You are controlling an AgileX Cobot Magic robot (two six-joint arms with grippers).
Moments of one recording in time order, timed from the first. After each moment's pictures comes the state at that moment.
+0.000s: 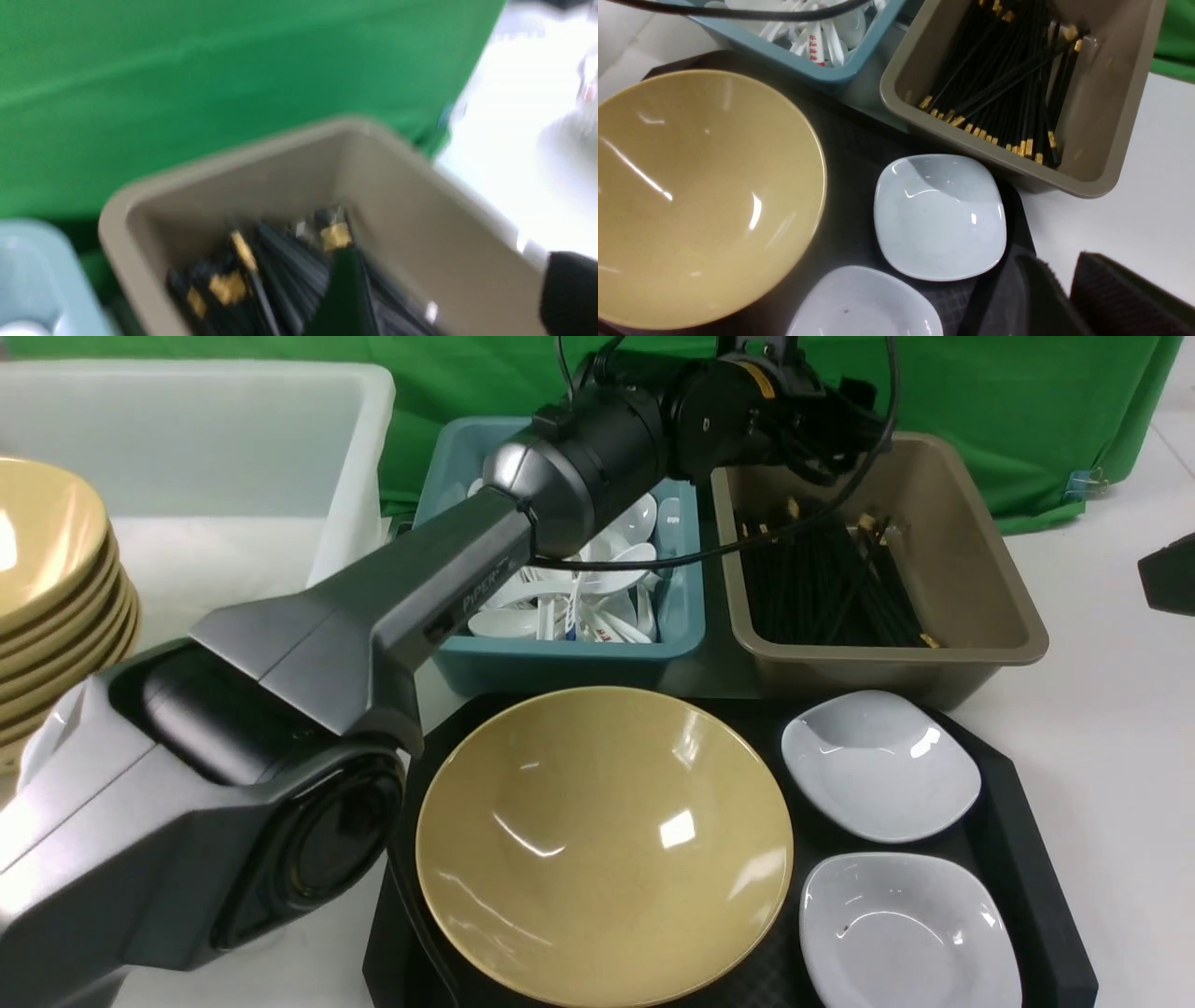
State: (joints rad) right arm 0.36 1.04 -1.20 0.04 0.94 -0.07; left arm -0.61 2.42 -2.43 -0.11 0.47 0.00
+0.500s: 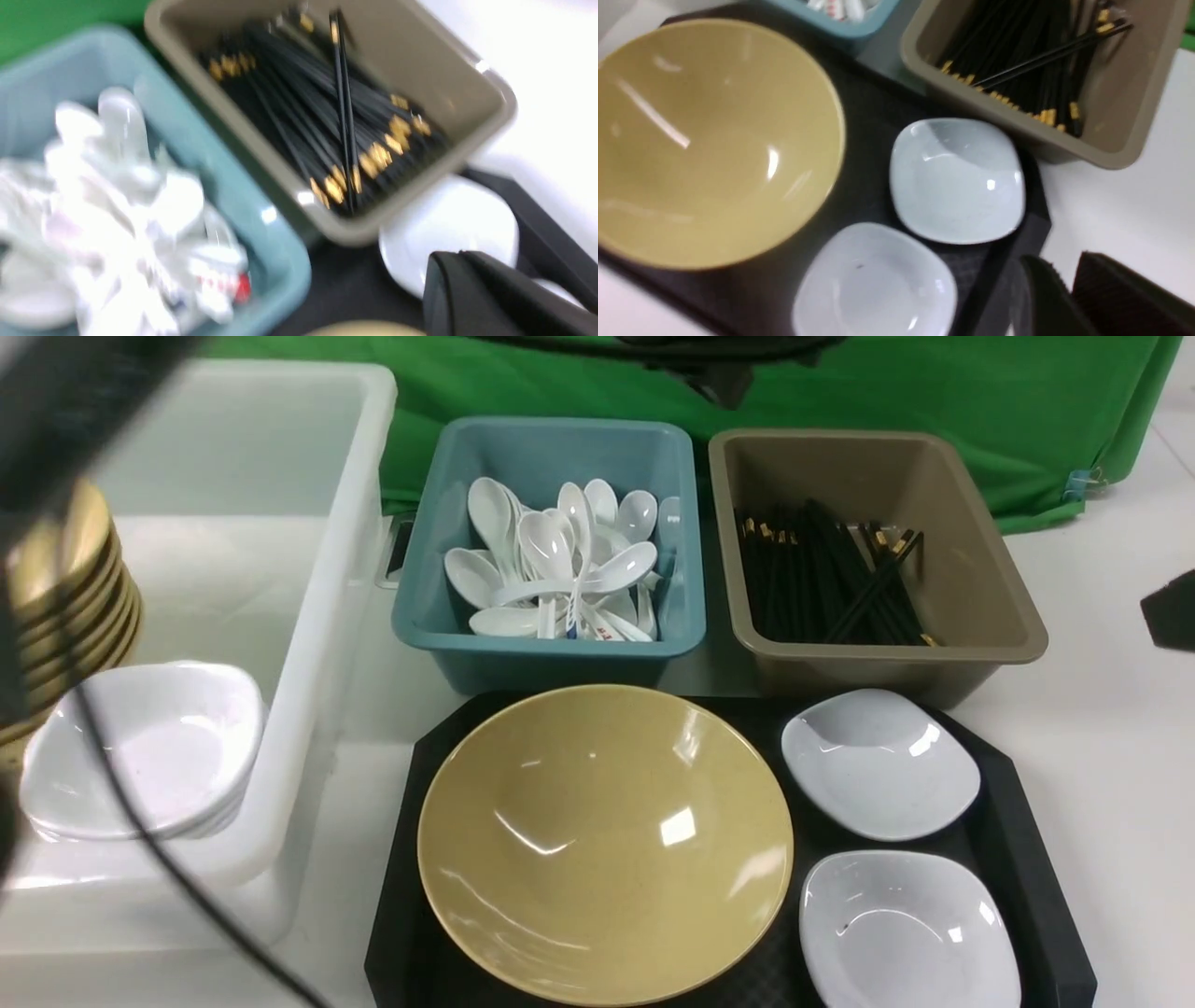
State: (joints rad) right arm 0.36 1.03 -1.20 0.11 1.02 -0.17; left arm -0.61 1.91 -2.23 -0.06 1.20 -0.01
